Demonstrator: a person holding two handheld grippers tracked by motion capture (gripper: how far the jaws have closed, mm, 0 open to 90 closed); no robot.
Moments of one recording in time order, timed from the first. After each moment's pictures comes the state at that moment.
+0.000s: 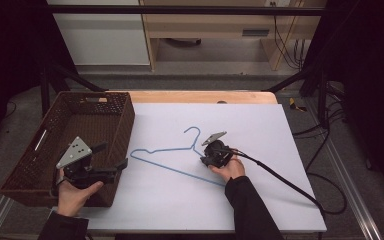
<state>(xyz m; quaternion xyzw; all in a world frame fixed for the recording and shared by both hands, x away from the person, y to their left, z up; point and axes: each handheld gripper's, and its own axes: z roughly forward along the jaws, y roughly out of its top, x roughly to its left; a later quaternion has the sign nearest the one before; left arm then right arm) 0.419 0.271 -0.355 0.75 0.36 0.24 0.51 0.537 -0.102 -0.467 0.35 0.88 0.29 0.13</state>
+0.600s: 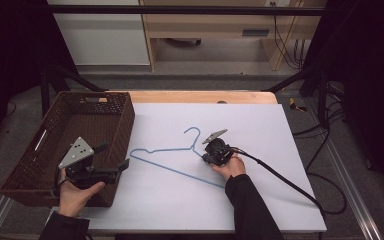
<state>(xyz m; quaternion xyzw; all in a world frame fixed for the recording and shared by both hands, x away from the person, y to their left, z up) 0.419 0.267 -0.356 0.75 0.36 0.24 0.50 0.542 -0.105 -0.466 0.35 0.88 0.29 0.11</state>
